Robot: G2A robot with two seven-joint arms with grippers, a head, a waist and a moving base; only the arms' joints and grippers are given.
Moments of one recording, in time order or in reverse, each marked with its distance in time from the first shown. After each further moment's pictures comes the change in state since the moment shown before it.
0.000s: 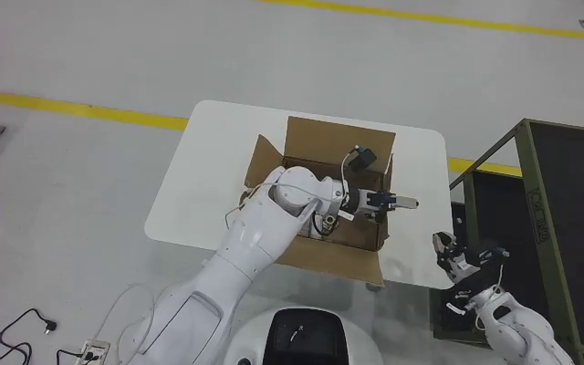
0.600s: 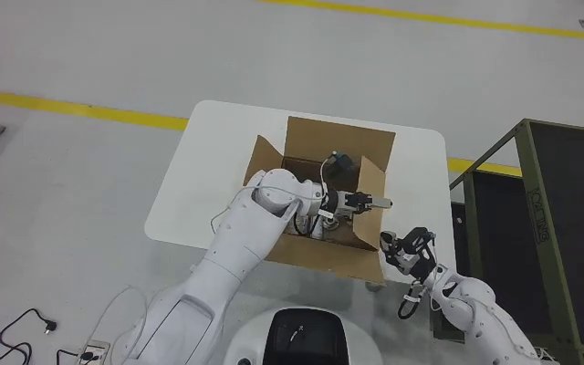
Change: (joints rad) left arm 0.049 0.046 -0.108 -0.014 0.057 0.044 -0.090; right arm 0.296 -0.042 -0.330 0.190 -0.096 -0.100 0.081
